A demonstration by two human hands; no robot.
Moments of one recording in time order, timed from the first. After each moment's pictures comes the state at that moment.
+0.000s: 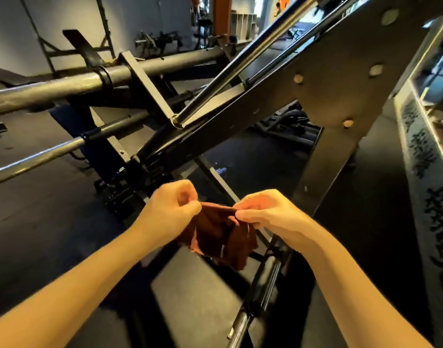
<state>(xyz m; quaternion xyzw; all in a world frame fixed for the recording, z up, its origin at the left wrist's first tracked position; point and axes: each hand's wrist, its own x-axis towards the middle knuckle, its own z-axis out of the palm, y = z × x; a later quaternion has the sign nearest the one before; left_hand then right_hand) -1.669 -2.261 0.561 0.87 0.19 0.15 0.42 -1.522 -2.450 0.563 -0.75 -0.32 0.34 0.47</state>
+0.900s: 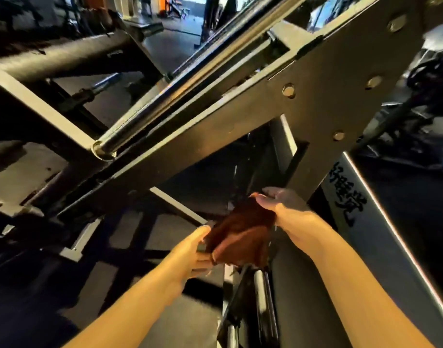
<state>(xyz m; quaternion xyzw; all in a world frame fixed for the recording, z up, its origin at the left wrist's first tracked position) -1.512 -2.191 0.457 0.61 0.23 -0.25 0.72 -1.447 -2.383 0.561 -0.83 0.04 0.15 0.53</state>
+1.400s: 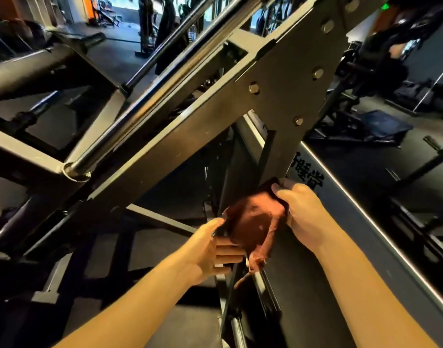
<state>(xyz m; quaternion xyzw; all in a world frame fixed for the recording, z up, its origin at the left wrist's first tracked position) -1.498 -2.196 0.477 0.56 0.15 -0.41 0.71 -1.510 -2.392 0.567 -0.70 0.11 -0.01 0.71</state>
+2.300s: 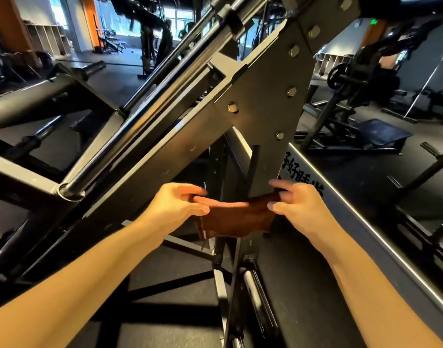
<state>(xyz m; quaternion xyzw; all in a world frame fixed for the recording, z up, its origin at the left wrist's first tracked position) -1.472 -2.170 0.578 0.82 -0.05 -0.09 0.57 -1.519 -2.436 0.590 -0.86 0.02 -0.05 0.51</state>
